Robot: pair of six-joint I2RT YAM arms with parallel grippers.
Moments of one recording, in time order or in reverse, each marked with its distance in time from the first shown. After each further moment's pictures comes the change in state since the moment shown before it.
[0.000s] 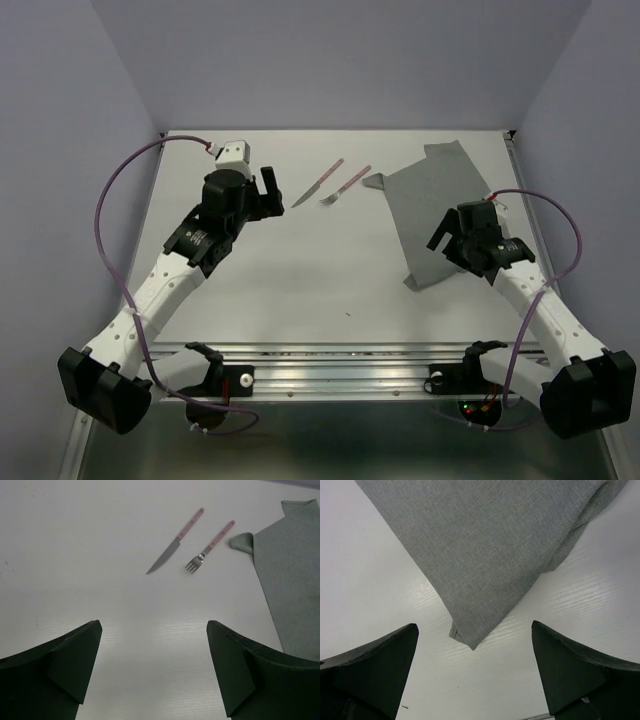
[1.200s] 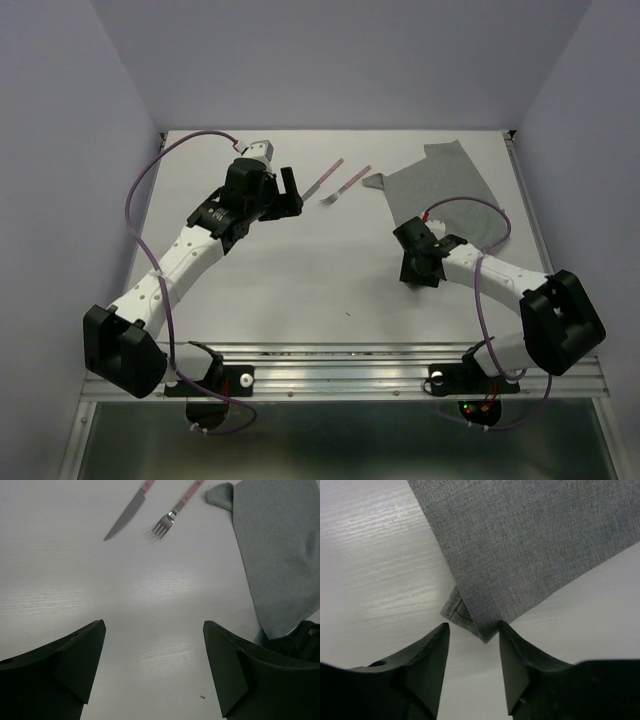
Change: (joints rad) left arm 0.000 0.200 0.096 -0.077 0.207 -0.109; right arm 0.331 0.331 -0.030 0.031 0.101 0.029
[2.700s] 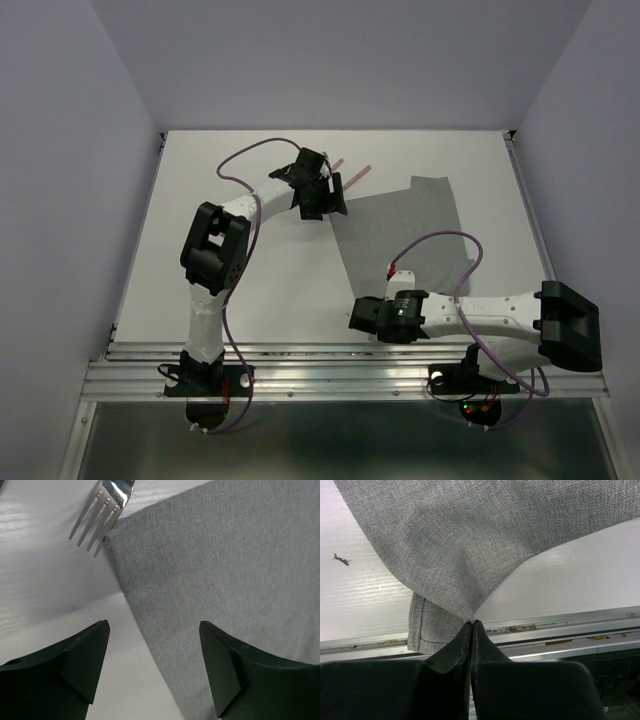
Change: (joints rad) left arm -0.037 0.778 0.426 0.005 0.261 -0.127; right arm 0.725 -0.024 0.001 -0.302 0.143 0.632
